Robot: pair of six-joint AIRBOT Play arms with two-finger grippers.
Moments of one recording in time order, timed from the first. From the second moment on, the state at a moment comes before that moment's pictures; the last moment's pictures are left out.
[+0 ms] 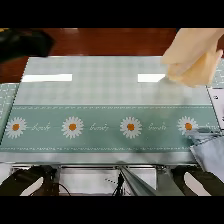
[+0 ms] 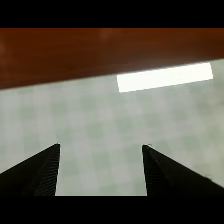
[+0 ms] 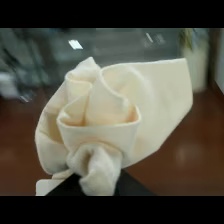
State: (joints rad) left arm -0.29 -0.90 1.39 1.55 -0.92 -1.66; right arm -0.09 -0.94 1.38 -1.05 0.54 1.26
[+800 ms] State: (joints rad) left arm -0.29 -0.71 1.38 1.54 -1.31 -1.66; right arm 0.42 -1.00 1.38 -0.94 0.92 1.35
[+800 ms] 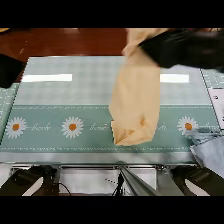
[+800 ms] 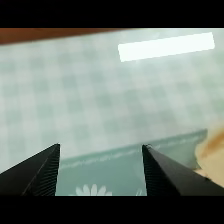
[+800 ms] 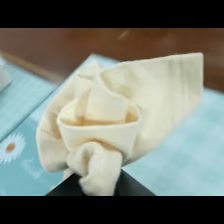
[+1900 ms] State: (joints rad) left arm -0.09 -0.84 0.55 1.12 -1.16 -1.44; right arm -0.26 -1.09 1.29 -1.20 1.30 1.30
